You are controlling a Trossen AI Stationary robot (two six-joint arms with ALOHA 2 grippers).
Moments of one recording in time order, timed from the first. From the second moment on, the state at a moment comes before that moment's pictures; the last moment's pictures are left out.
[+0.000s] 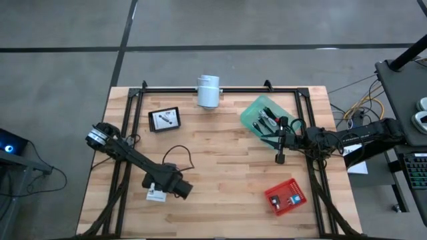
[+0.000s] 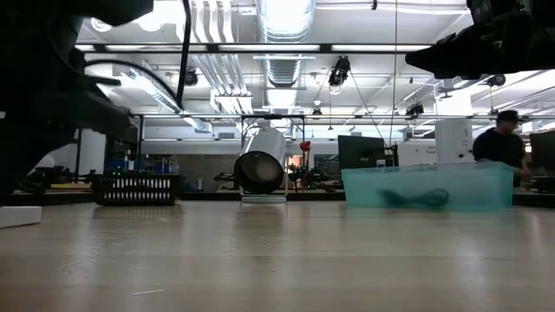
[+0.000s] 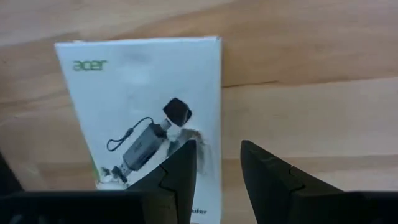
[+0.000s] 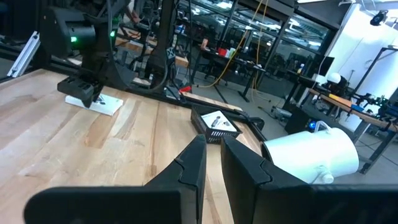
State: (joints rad) left arm -0.51 1.75 1.09 -0.98 0.14 -1.93; right arm 0.10 0.60 0.14 0.46 0.23 -0.29
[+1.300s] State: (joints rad) left arm -0.52 1.72 0.99 -0.81 0.04 -1.12; right arm 0.10 0.60 0.14 0.46 0.23 -0.32
